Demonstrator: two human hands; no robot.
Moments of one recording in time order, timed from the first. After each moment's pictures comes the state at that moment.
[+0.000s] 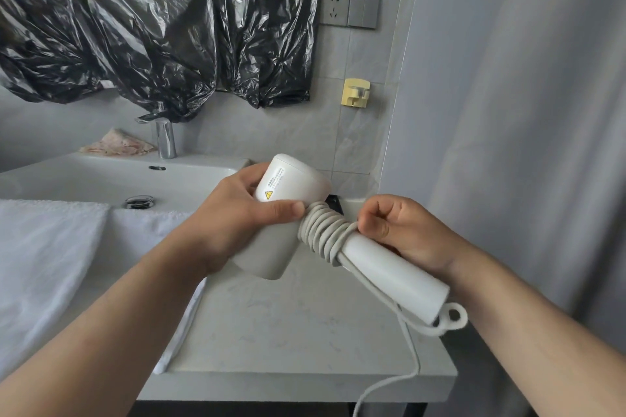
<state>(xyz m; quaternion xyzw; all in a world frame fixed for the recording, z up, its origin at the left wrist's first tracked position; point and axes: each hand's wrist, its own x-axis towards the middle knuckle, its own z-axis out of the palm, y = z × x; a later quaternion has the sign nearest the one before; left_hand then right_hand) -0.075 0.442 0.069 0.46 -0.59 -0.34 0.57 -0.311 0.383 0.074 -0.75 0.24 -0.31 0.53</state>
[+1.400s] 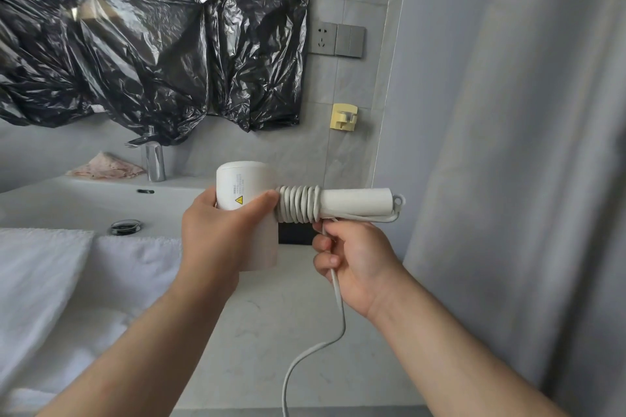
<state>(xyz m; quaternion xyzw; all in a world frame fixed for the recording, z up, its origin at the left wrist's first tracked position) -0.098 0.426 0.070 0.51 -0.34 -0.23 0.76 -0.247 0.388 0.074 -0.40 0.25 -0.49 0.73</state>
